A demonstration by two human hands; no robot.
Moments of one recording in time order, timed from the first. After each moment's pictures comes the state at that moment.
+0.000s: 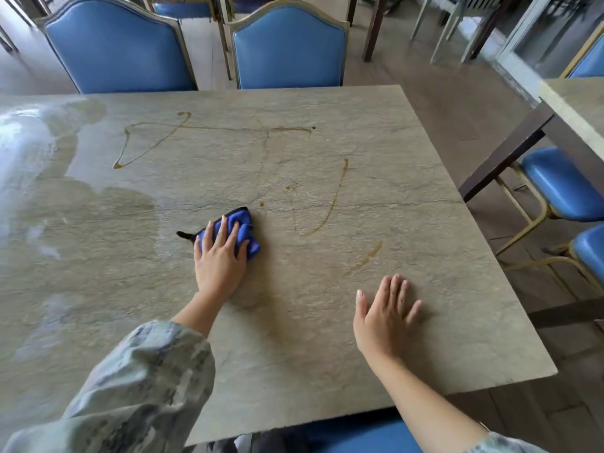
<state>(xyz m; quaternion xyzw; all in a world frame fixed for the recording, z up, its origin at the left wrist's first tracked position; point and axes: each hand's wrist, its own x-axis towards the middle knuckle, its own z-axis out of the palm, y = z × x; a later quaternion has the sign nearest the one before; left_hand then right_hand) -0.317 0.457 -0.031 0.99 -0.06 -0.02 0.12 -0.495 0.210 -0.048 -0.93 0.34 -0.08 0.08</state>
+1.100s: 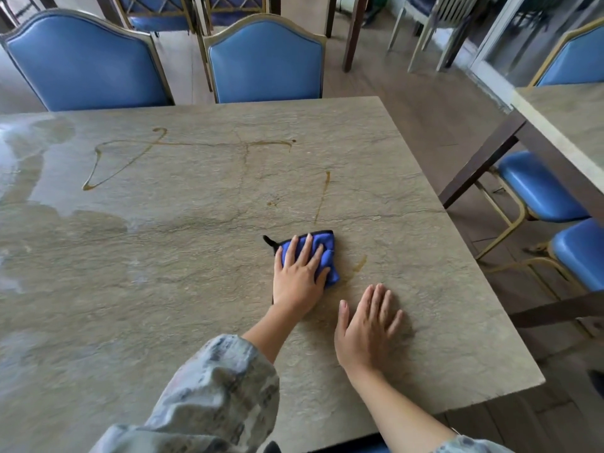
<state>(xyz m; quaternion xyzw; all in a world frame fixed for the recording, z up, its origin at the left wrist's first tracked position) -0.352 0.304 -0.029 0.96 -0.27 -0.06 0.11 -0.480 0.218 -0.040 -0.93 0.36 -0.07 0.07</state>
